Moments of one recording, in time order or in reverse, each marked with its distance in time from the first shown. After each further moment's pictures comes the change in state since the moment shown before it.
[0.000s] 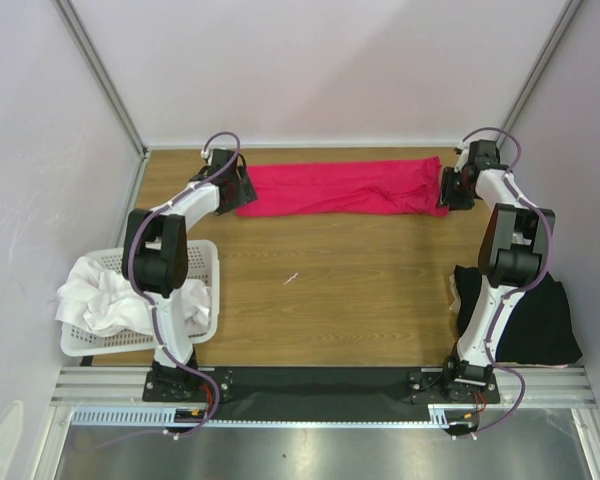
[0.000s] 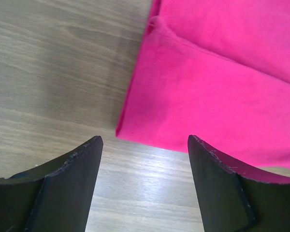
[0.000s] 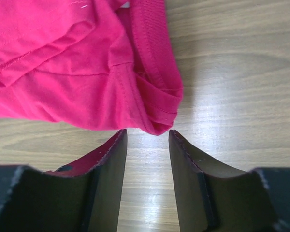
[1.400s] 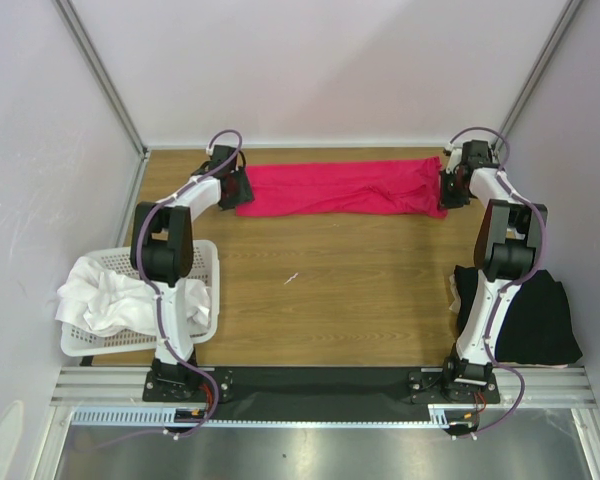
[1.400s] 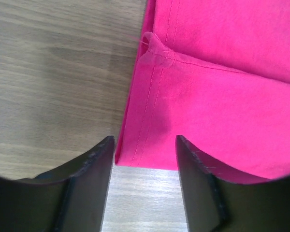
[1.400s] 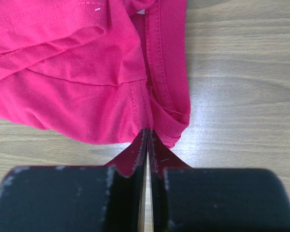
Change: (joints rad) left arm 0.033 0.124 0.128 -0.055 0.068 0.080; right arm 0.021 0.072 0.054 -0.004 -0.009 -0.131
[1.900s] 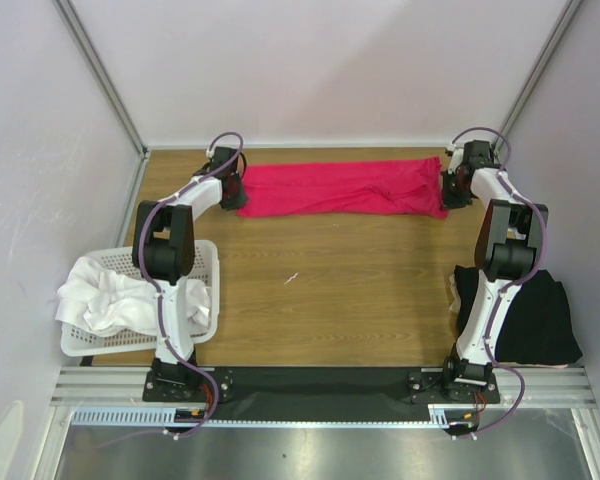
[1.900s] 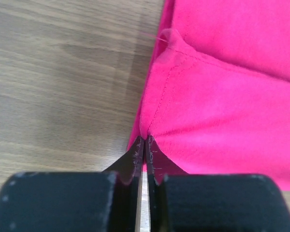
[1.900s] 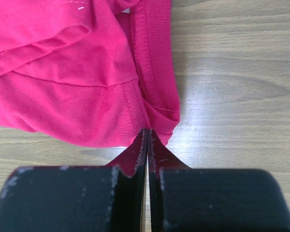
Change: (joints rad) left arm 0.001 0.026 0.010 -0.016 -0.033 0.006; right arm -0.007 0.000 -0.002 0.001 0.030 -0.007
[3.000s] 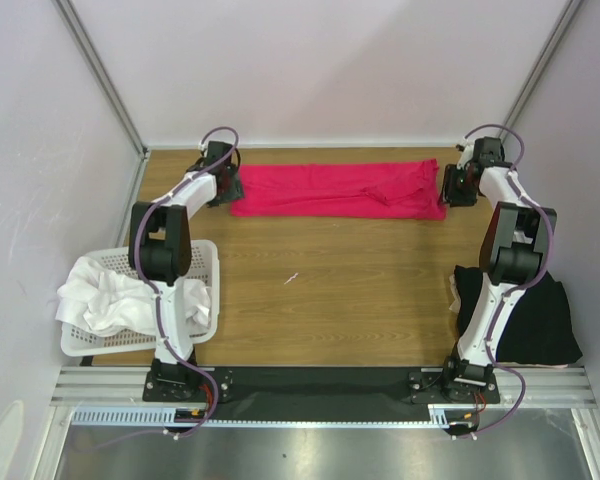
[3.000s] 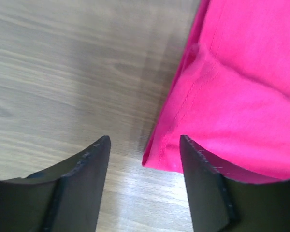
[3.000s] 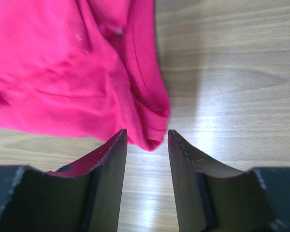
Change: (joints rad) left arm 0.025 -0.011 0.026 -0.039 -0.097 0.063; right arm -0.037 -0.048 -0.023 -0.002 -0.077 0.062
